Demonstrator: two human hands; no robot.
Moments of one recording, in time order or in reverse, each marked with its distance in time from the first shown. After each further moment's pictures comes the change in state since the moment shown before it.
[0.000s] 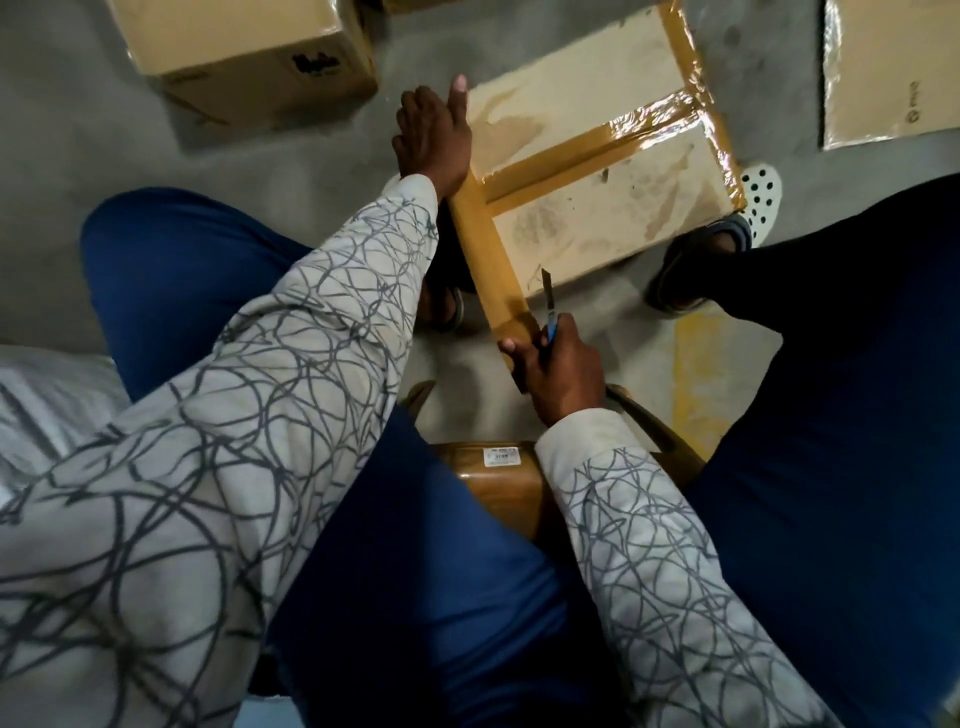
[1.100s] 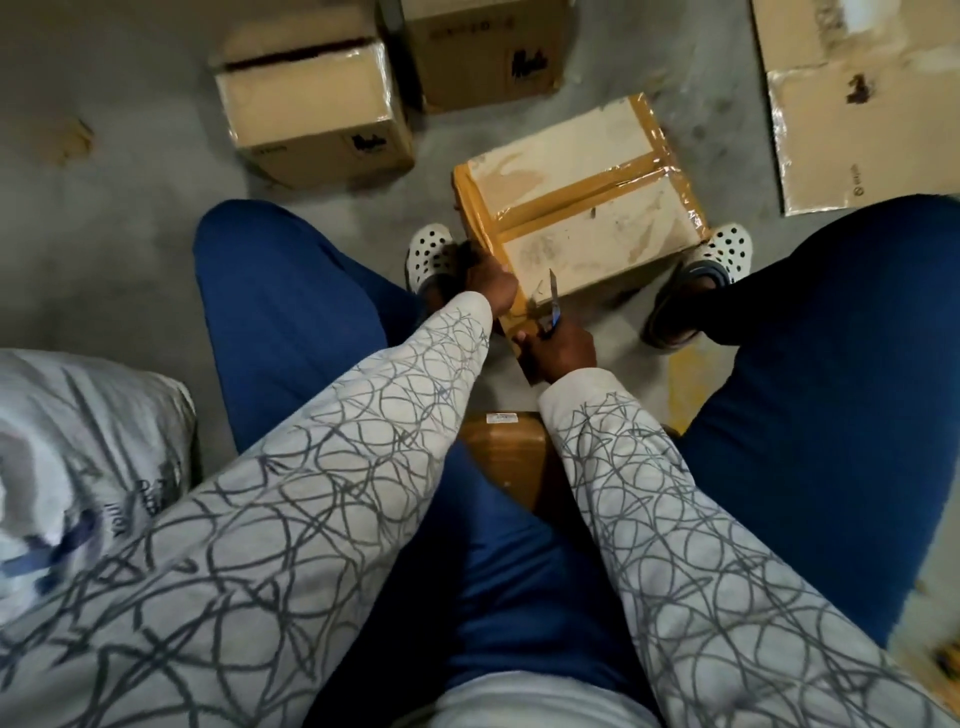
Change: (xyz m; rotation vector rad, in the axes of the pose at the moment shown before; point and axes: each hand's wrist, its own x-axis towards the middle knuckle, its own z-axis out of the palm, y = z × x) left_hand -0.147 -0.020 0.027 -0.102 -0.263 -0.156; right_hand 0.007 0.001 -0.004 0.019 0.023 0.064
